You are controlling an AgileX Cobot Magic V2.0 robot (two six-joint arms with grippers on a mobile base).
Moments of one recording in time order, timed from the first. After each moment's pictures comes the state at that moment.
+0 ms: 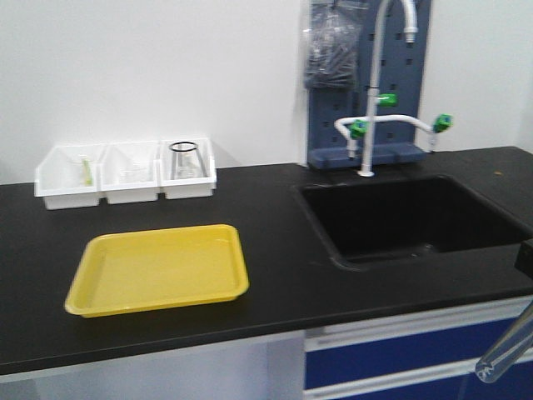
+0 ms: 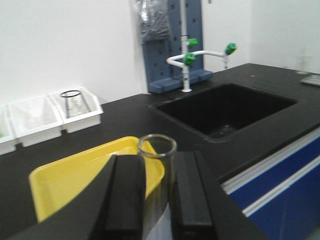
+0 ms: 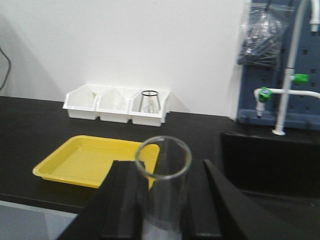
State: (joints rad) left arm -0.36 0.61 -0.67 0.14 0.20 -0.16; right arm 0.41 0.65 -0.77 -0.08 0.23 0.05
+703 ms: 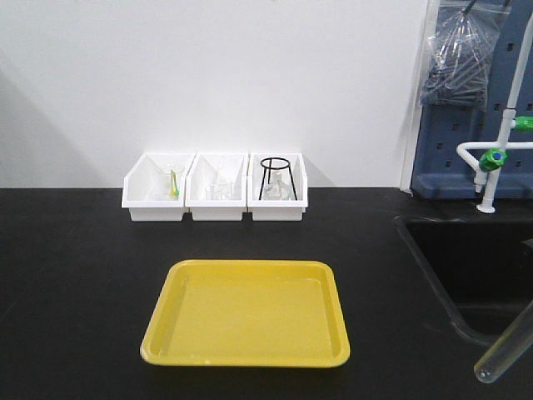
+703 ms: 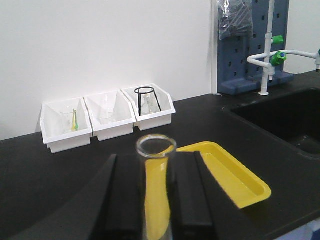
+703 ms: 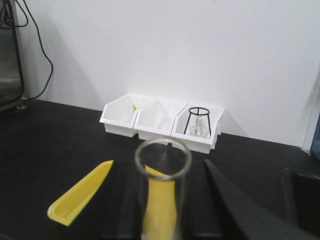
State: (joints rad) left arm -0.36 0.61 -0.67 0.14 0.20 -0.16; right arm 0.41 0.65 -0.77 -0.08 0.23 0.05
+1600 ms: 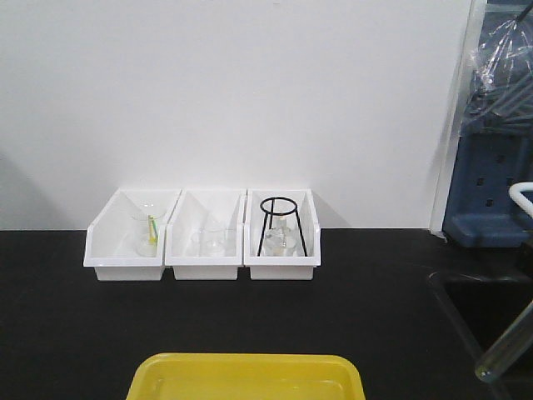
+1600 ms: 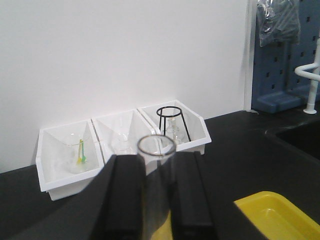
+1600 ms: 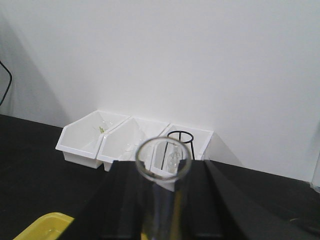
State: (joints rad) left arm -0.36 0.61 -0.67 0.14 0.20 -0.16; right arm 0.41 0.65 -0.77 -0.08 0.23 0.05
